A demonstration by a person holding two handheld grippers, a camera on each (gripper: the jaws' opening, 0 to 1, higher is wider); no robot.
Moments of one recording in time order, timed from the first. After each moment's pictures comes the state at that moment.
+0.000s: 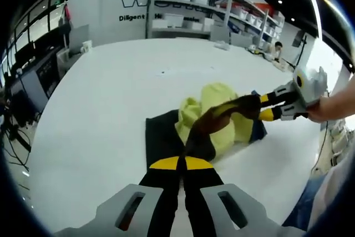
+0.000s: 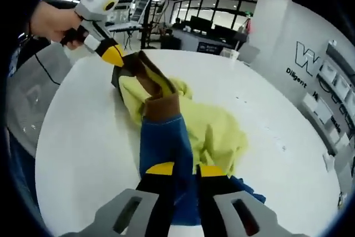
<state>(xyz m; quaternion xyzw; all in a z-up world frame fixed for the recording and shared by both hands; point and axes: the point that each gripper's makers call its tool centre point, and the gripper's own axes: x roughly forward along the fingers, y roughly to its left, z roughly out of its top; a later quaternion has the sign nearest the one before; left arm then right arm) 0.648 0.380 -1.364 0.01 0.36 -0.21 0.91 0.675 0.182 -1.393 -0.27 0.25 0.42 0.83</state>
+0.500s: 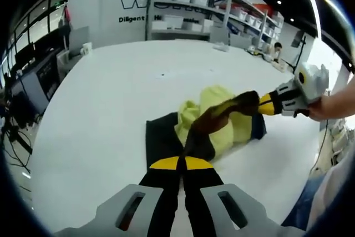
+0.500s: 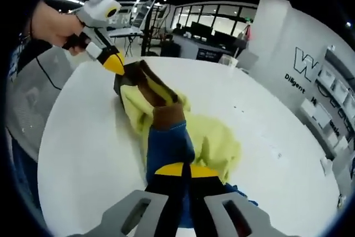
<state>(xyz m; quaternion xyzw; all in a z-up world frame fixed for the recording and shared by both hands) 0.648 0.379 -1.351 0.02 0.35 -0.21 0.91 0.676 0.173 -1.361 -0.25 0.23 0.42 0.84</state>
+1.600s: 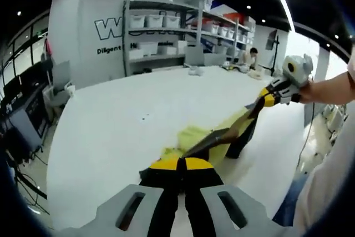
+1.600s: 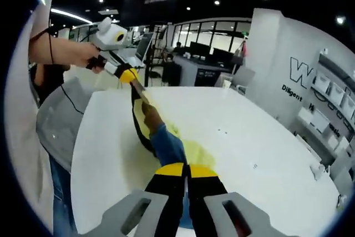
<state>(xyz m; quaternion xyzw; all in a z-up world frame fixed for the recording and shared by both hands) 0.648 0.343 -1.258 0.05 0.28 -0.29 0.91 0.647 0.121 -1.271 -0.21 0.20 0.45 0.85</state>
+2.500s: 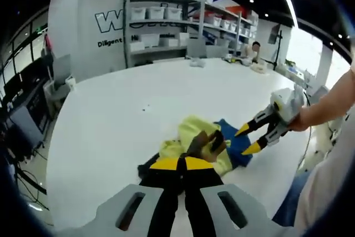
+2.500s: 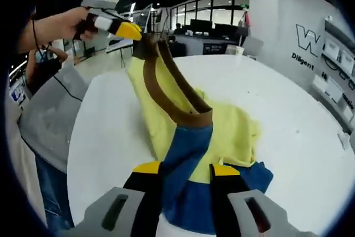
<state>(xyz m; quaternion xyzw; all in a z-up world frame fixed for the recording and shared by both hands) 0.648 0.347 -1.260 0.06 0.29 -0.28 0.91 0.623 0.175 -1.386 -0.19 0.31 0.45 0.82</state>
